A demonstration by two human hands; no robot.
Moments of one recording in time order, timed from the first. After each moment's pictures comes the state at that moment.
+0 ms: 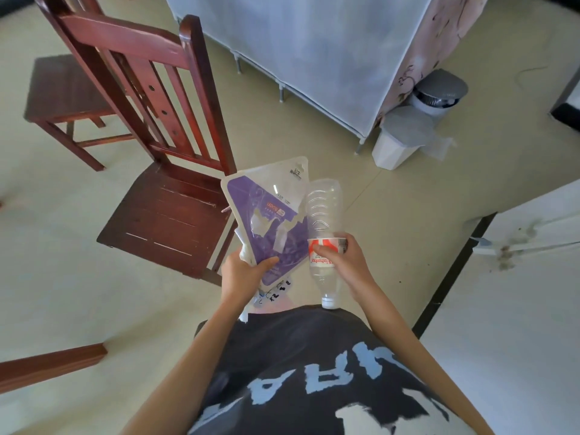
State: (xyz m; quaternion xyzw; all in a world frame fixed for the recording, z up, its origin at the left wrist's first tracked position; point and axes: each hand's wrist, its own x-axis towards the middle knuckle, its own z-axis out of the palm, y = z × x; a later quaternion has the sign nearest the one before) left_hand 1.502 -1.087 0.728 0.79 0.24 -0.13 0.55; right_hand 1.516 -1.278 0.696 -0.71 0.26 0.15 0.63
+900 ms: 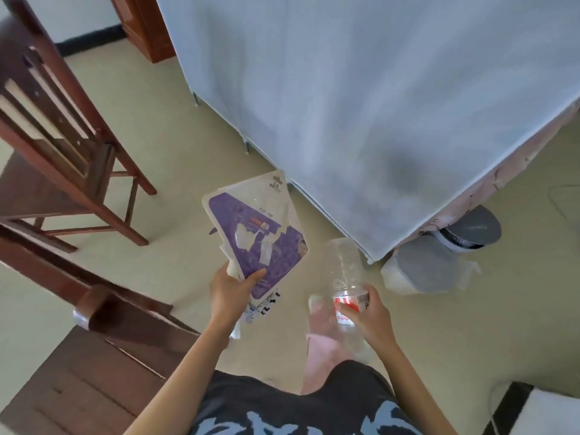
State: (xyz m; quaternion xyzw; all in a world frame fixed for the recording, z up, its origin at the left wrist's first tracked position) left_hand 1.989 -1.138 0.729 0.75 0.30 -0.04 0.59; right_hand 1.976 -1.387 0.682 -0.83 0.21 0.18 0.48
